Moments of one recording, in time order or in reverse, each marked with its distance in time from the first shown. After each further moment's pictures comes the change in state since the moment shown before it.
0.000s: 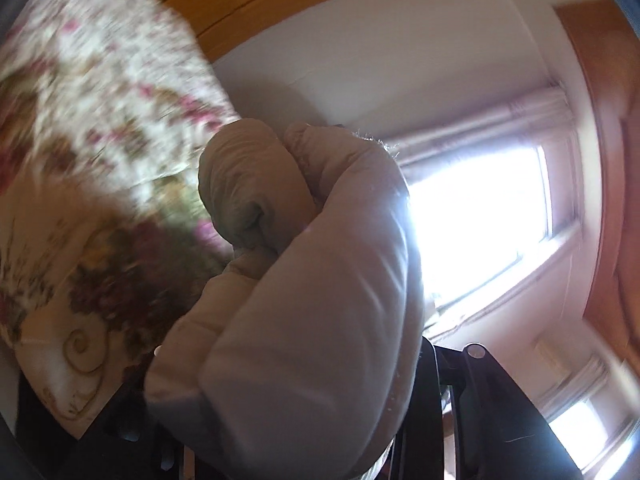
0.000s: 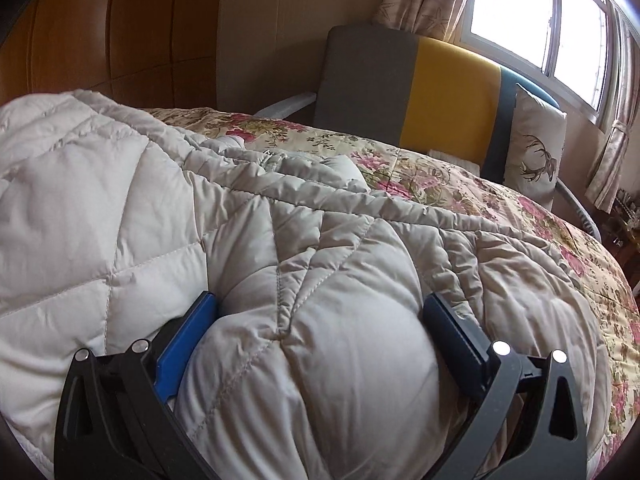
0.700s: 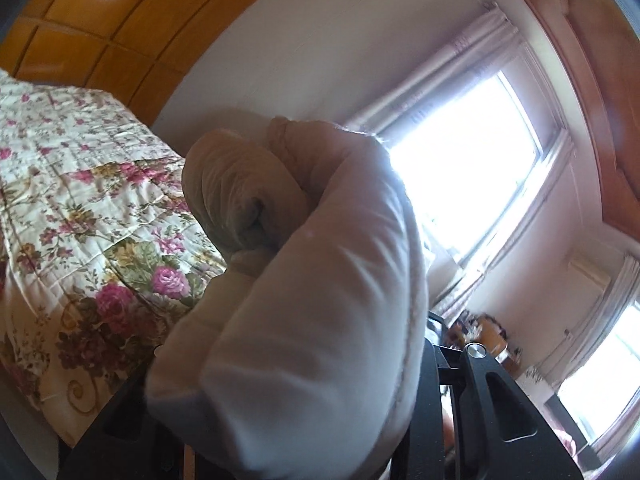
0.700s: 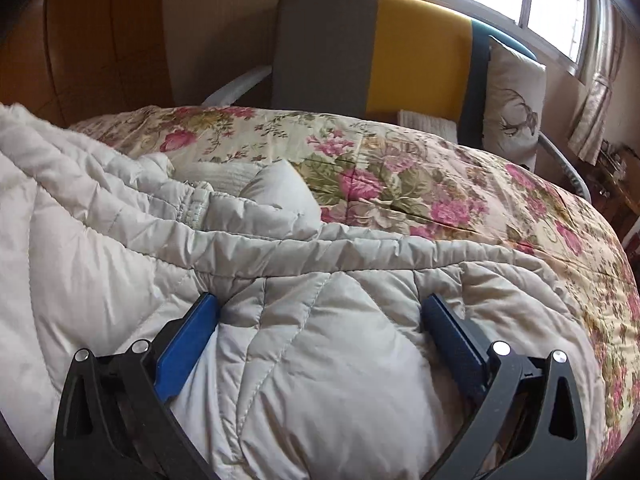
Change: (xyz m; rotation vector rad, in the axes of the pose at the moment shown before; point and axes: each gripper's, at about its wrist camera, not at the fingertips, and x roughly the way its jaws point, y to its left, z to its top) left arm 0.004 -0.080 -0.016 0.329 0.009 0.031; right arm 0.055 -0.018 0.047 0.099 0.132 -0.079
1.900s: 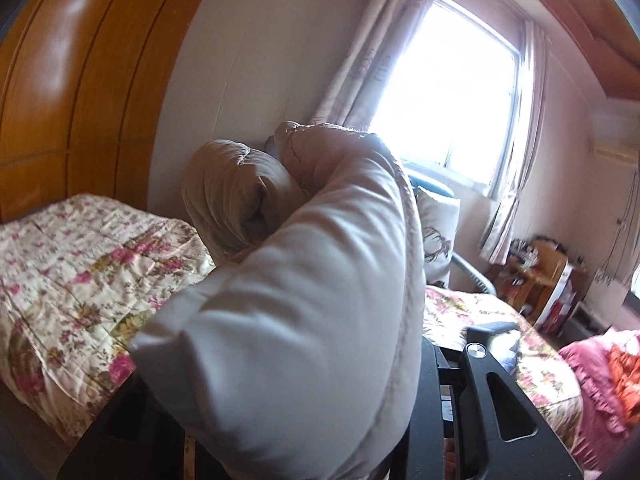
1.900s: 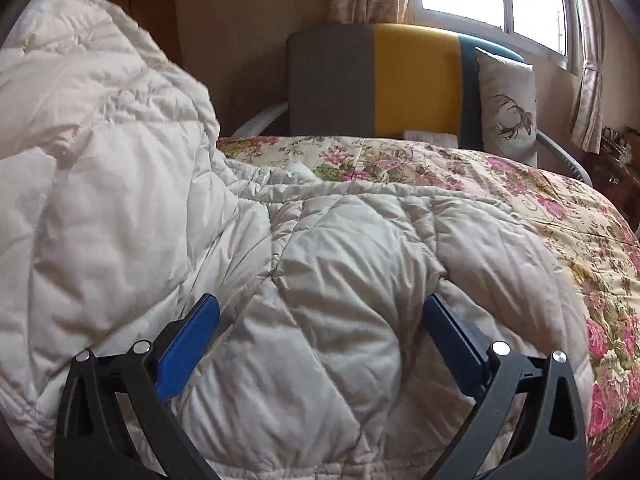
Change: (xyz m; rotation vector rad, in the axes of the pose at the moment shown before) left arm 0.030 -0.091 -0.017 0.420 0.020 0.158; right arm -0.077 -0.010 -0.061 0.063 -0.077 0.130
